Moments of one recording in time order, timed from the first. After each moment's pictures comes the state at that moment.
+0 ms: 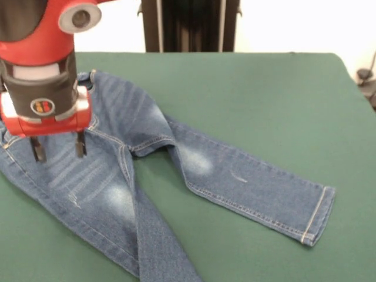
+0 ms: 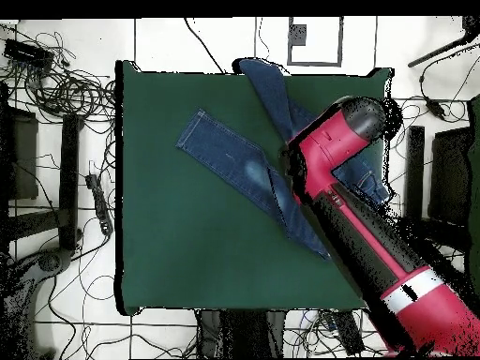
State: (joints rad) arm -0.70 -0.53 0.93 1.72 2.09 -1.10 2.12
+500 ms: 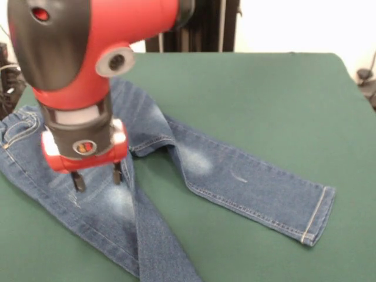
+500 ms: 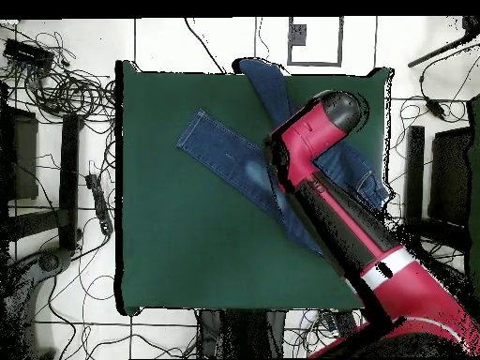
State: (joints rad) arm -0.67 -0.43 0.96 1.65 2.08 -1.10 2.12
